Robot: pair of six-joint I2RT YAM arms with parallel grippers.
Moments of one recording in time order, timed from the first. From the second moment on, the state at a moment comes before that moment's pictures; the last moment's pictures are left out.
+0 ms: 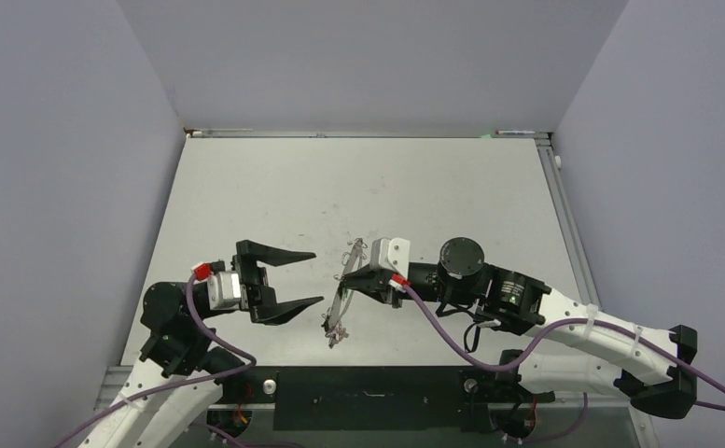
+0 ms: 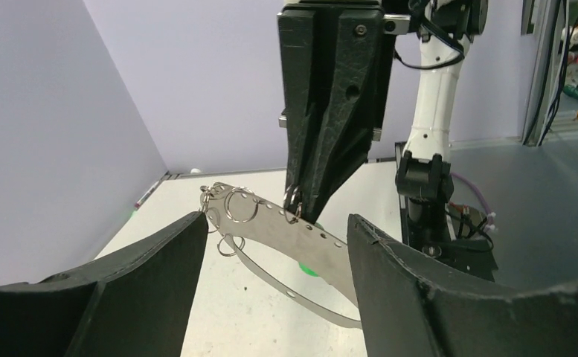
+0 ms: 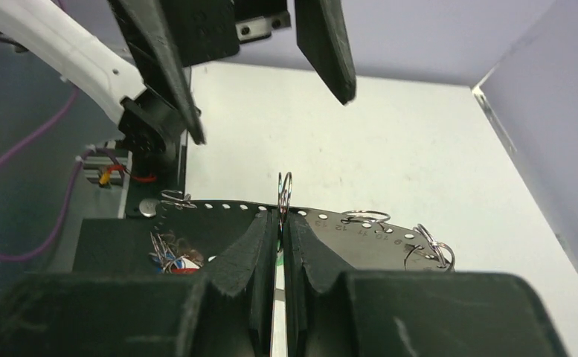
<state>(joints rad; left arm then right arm) -0.53 0.44 0.57 0.35 0.82 -0.18 1.17 0.98 1.02 -0.11 -0.29 -0.24</state>
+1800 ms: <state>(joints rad) -0.73 0.73 0.72 -0.12 0.85 0.07 1.17 1.11 1.16 -0.58 -0.29 -0.37</state>
